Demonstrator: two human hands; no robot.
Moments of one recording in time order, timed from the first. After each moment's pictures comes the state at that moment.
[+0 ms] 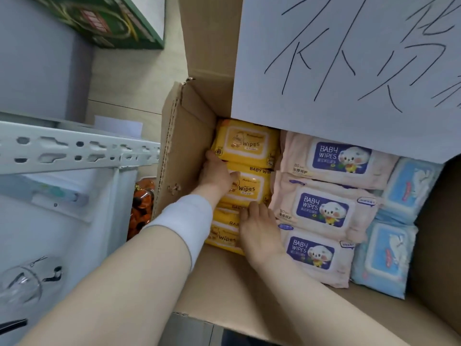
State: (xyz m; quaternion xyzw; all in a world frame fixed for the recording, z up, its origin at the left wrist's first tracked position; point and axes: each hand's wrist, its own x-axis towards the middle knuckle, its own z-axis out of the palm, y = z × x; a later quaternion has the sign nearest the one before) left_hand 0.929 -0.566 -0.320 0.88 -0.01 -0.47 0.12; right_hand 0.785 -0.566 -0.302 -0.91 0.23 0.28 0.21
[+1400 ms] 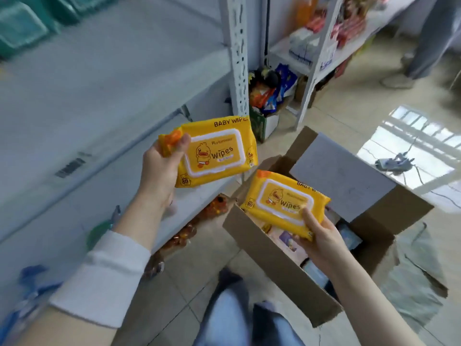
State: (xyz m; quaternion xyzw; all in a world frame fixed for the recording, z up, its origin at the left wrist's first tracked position) left_hand 0.743 -0.339 0.247 0.75 0.14 0.01 0.65; right_hand 0.628 -0.587 0.139 -0.43 0.28 0.13 0.85
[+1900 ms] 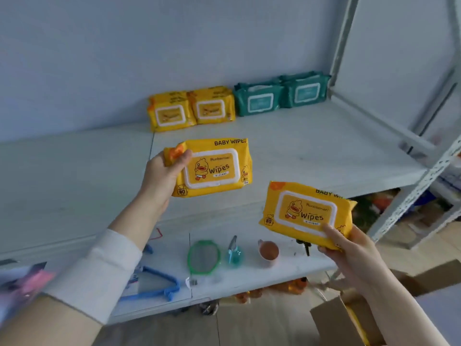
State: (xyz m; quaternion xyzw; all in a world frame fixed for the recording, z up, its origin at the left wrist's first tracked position) left_hand 0.655 -0.018 0.378 0.72 0.22 0.24 0.62; right_hand 0.705 -0.337 0.284 -0.59 -0.01 0.24 0.77
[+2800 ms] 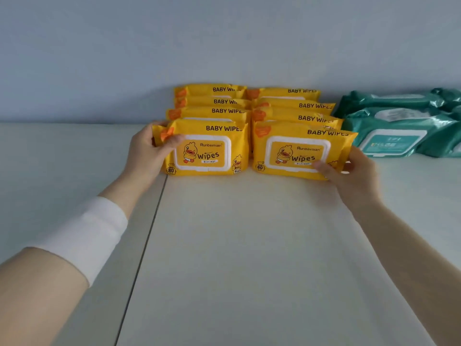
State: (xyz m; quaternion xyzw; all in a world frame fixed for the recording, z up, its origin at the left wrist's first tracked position) left_hand 0.877 0.277 0.300 0.77 0.29 0.32 0.47; right_hand 1.042 0.000 0.288 -0.85 -0.17 0.02 0.51
